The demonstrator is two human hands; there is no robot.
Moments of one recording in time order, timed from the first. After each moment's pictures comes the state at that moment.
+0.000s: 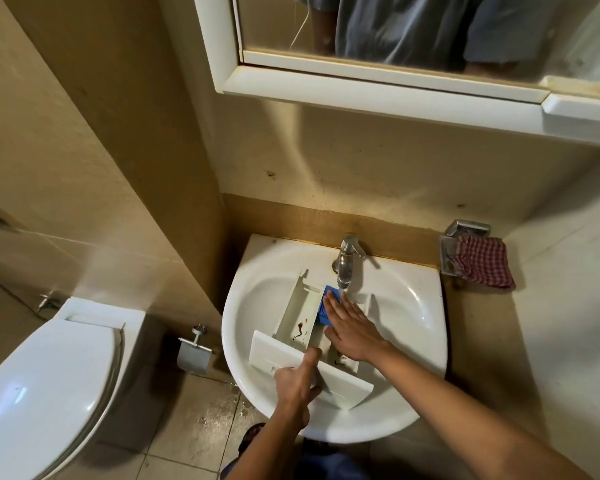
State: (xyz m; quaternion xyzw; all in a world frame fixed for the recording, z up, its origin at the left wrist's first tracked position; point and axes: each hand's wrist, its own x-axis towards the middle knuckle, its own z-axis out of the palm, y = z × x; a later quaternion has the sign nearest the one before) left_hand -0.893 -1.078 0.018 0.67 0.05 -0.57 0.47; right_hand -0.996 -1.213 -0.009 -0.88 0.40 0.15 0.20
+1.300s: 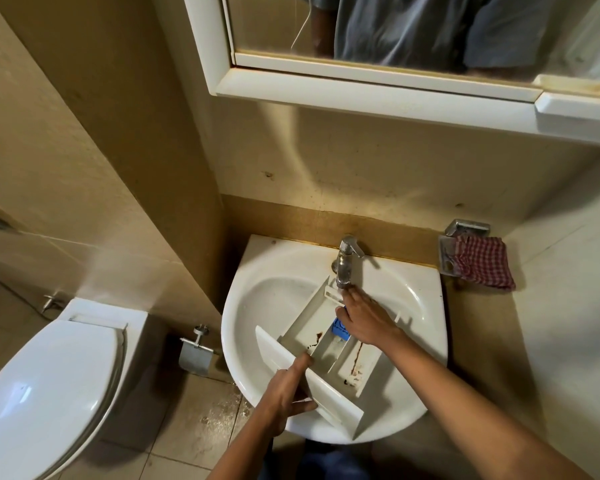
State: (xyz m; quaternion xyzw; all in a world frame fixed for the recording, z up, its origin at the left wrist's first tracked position) left_hand -0.868 -1.065 0.027 0.65 -0.04 -0.67 0.35; right_hand -1.005 -1.240 0.011 -0.87 0.45 0.07 0.19
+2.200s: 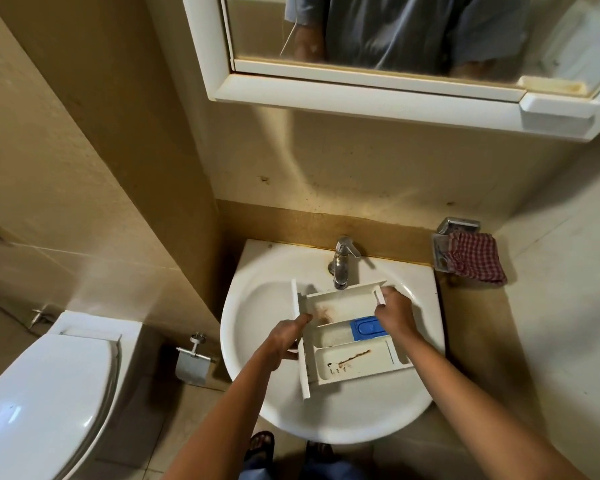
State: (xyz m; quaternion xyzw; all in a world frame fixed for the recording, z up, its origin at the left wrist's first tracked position) left_hand -0.828 -1.146 0.016 0.70 -0.20 -0.63 0.27; right_hand -1.037 -1.246 0.023 -0.63 0.70 -0.12 0.30
